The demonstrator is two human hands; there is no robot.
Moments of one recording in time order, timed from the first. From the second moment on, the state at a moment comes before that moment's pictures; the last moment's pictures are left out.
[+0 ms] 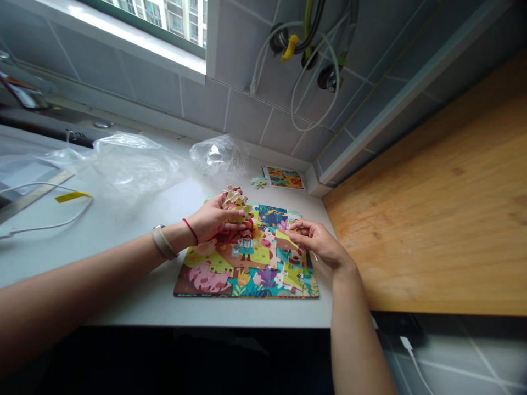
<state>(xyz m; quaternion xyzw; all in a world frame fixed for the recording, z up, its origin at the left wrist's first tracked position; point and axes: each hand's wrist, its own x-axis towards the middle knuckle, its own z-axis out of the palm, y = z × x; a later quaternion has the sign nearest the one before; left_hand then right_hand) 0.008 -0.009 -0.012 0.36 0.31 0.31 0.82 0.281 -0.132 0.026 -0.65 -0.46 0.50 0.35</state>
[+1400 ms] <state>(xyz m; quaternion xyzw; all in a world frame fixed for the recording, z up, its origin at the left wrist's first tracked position) 0.011 -0.007 -0.019 0.36 0.29 0.31 0.83 0.175 -0.160 0.025 -0.73 -0.58 0.34 0.06</state>
